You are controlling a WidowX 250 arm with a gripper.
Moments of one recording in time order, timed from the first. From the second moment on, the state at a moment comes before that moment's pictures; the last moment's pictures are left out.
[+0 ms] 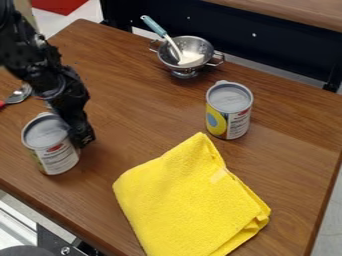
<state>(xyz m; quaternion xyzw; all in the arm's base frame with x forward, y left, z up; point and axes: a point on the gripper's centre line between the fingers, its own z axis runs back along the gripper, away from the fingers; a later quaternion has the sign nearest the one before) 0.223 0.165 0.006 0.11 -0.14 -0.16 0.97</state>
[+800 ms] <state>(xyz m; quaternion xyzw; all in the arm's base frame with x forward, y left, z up) 0.282 0.154 0.042 0.10 -0.12 0.00 0.99</state>
